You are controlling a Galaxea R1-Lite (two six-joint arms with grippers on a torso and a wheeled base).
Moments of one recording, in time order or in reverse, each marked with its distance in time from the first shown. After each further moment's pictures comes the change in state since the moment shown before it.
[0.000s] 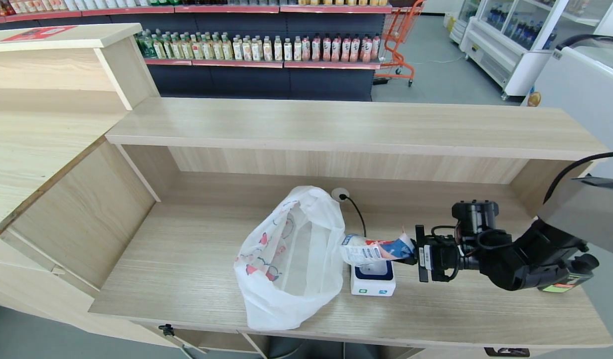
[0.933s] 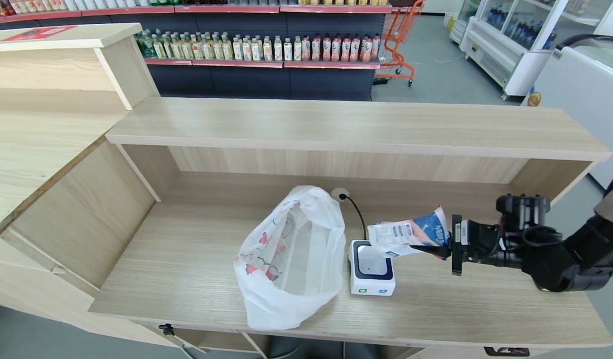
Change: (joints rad) left arm 0.000 0.000 0.000 0.000 0.000 0.000; right arm -0.143 -0.146 0.126 -0.025 0.003 0.273
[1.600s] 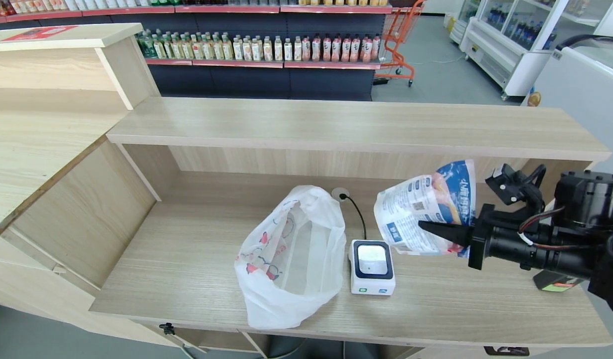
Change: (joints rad) left arm 0.000 0.000 0.000 0.000 0.000 0.002; right arm 0.178 -0.439 0.196 0.011 -0.359 0.960
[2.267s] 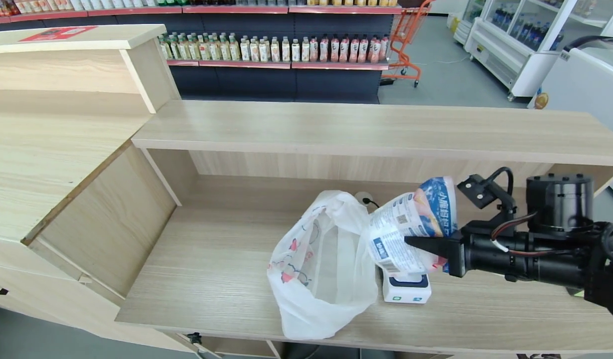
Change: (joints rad) left arm 0.000 0.000 0.000 0.000 0.000 -0.002; right arm 0.142 -0.021 -0.057 0.255 -0.212 0.214
